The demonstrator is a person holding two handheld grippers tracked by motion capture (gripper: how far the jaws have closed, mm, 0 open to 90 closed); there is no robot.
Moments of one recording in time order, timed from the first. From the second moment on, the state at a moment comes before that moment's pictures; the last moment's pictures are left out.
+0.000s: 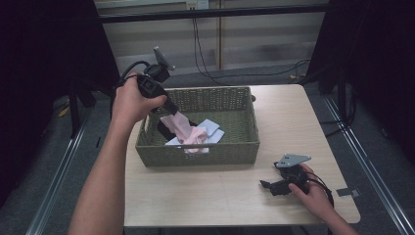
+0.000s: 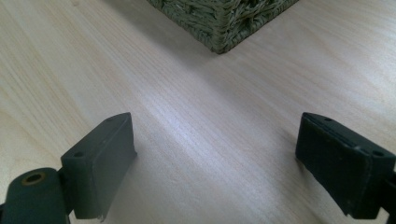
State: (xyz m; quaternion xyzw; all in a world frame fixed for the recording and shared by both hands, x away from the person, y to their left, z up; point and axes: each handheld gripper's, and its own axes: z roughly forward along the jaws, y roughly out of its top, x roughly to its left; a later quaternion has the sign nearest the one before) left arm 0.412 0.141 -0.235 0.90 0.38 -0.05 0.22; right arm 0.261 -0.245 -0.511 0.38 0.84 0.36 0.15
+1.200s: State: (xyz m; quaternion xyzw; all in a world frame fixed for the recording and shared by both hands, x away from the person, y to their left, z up) left arm 0.363 0.143 -0.227 0.91 0.33 -0.06 0.22; right arm 0.262 -0.245 -0.511 0.38 0.84 0.36 0.15
